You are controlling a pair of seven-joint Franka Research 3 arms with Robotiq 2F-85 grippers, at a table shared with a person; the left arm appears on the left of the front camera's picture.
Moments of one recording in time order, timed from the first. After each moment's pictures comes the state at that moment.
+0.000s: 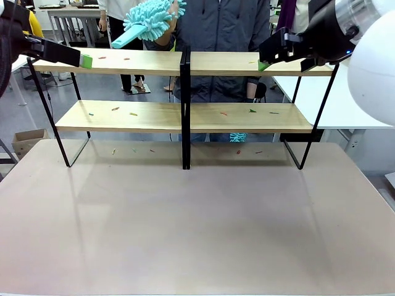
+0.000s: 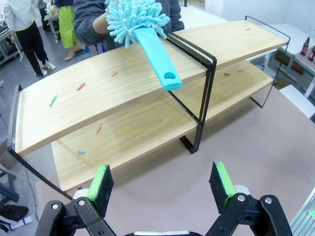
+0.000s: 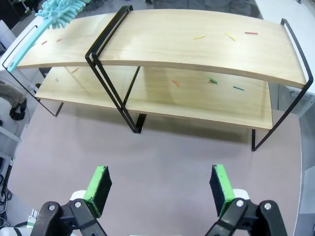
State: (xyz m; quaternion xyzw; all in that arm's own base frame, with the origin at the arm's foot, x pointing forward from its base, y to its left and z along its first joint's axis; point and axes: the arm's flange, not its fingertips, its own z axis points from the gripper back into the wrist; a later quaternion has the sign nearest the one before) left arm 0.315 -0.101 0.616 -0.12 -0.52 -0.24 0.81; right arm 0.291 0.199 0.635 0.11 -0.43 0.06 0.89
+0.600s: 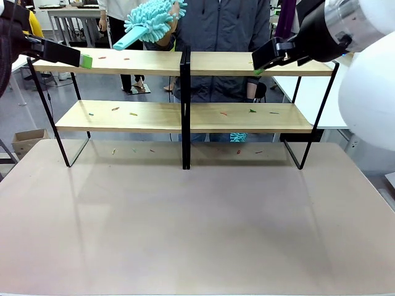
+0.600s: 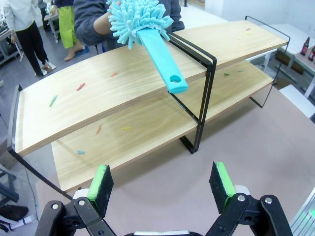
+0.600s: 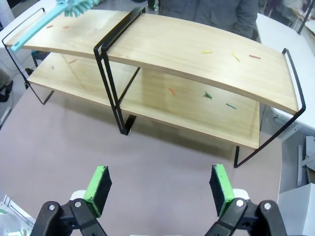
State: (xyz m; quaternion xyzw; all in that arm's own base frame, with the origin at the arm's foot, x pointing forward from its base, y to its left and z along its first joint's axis) left arm 0.315 -0.101 0.616 -0.12 -0.52 -0.24 0.81; right arm 0.281 0.214 0.633 0.05 -0.46 0.14 0.87
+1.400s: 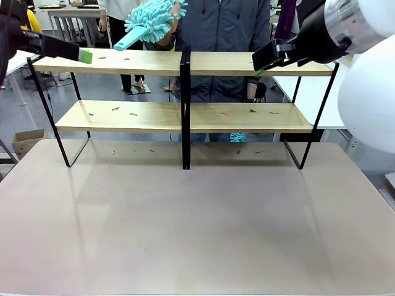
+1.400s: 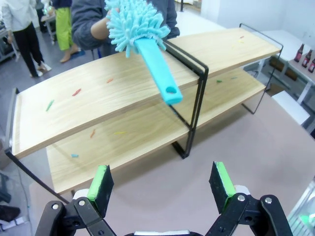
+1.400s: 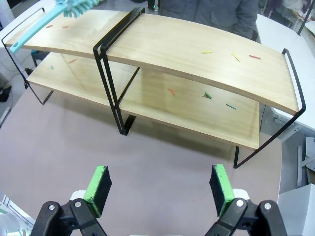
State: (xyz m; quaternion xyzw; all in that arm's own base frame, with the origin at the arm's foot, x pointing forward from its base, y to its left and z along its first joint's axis) left arm 0.311 -0.103 0.631 -0.15 -0.52 -0.23 0.81; right arm 0.281 0.214 0.631 0.05 -0.46 0.14 0.87
